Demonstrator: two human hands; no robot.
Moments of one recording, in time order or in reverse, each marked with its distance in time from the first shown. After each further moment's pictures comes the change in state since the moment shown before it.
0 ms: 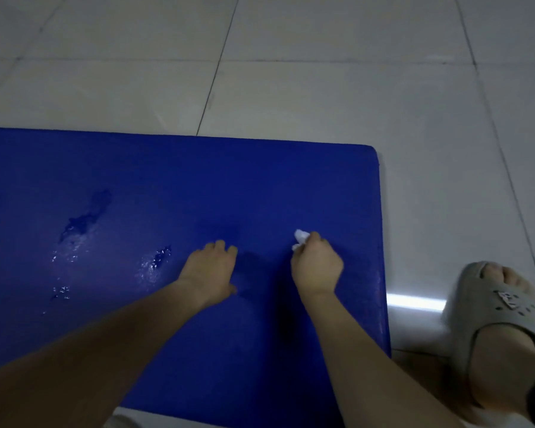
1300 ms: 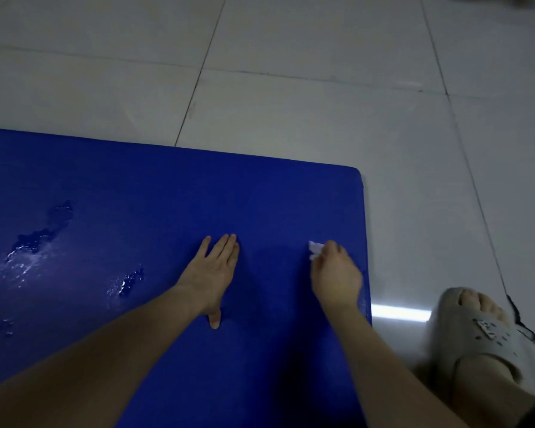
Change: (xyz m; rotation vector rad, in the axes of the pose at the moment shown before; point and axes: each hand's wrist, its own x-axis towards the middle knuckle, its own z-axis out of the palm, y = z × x) left_hand 0.060 0.005 0.004 0.273 -0.082 0.195; right_hand 0.044 0.039 -0.032 -0.182 0.067 -0.046
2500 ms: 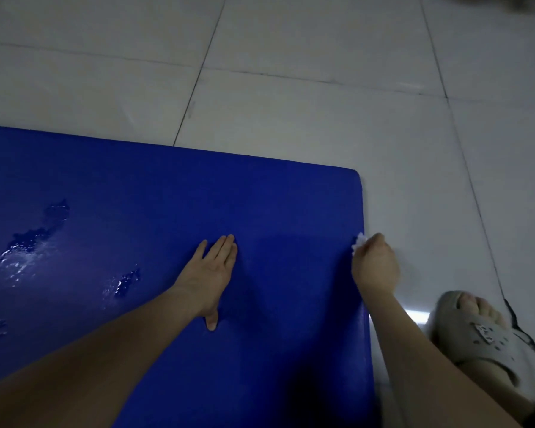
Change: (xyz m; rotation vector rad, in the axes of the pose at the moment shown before) left_hand 0.000 0.001 -0.002 -0.076 0.009 -0.010; right_hand 0.048 0.054 -0.033 0.124 0.086 0.294
